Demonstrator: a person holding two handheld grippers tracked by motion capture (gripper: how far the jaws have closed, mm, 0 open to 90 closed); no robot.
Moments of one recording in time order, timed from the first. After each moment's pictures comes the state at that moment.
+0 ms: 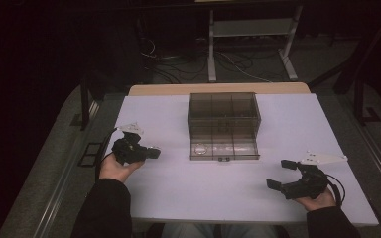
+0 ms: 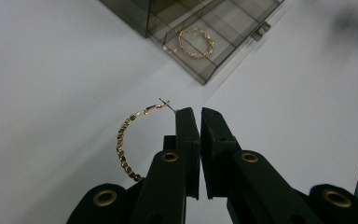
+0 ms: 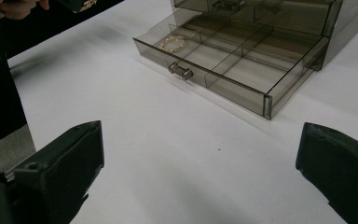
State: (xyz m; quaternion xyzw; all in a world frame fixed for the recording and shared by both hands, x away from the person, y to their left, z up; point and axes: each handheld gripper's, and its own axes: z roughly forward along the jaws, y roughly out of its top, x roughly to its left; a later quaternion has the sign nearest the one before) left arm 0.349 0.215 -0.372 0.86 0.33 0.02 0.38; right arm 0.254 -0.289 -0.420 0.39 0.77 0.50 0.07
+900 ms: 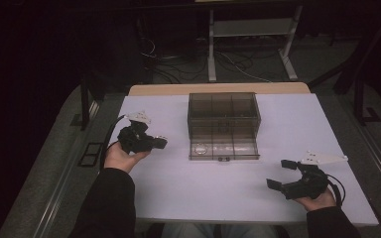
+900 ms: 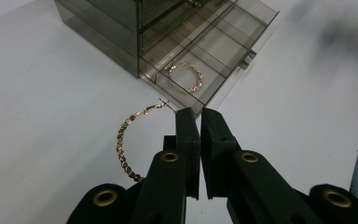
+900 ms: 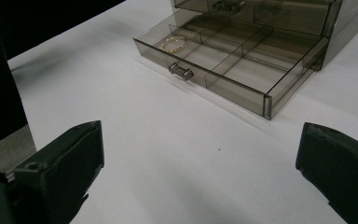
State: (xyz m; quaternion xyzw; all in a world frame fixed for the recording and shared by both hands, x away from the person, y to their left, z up) left arm 0.360 0.191 -0.343 0.88 0.30 0.03 0.38; right arm 0.254 -0.290 -0.419 0.39 0.77 0.50 0.07
